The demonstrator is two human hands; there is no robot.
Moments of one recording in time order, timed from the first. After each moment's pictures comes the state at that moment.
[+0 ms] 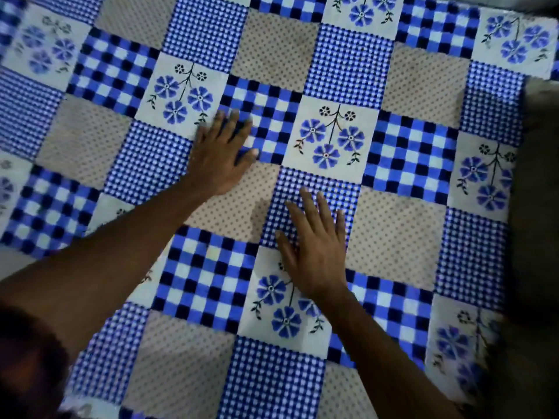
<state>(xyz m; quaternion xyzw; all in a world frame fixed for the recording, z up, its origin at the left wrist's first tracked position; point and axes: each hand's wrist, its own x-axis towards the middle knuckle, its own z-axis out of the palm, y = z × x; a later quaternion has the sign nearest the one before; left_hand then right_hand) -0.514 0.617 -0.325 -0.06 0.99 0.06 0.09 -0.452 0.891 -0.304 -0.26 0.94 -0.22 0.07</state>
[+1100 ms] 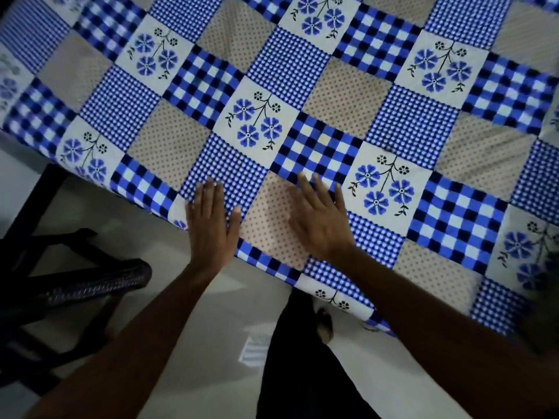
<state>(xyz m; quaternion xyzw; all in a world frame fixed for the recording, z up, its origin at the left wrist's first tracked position) -0.072 0.667 -0.302 -0.35 0.92 0.17 -0.04 -0.244 0.848 -0.294 -0.48 0.86 -0.07 0.16</state>
